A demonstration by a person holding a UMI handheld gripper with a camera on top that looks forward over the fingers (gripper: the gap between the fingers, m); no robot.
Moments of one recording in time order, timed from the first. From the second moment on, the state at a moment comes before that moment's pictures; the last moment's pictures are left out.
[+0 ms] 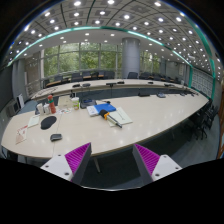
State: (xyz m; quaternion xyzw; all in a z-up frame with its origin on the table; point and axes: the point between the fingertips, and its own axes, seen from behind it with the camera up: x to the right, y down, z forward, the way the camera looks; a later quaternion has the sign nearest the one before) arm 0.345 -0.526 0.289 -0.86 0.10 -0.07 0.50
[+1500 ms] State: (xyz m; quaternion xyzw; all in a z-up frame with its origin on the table) arm -0.043 -0.199 -0.008 -0.89 0.02 0.03 0.46
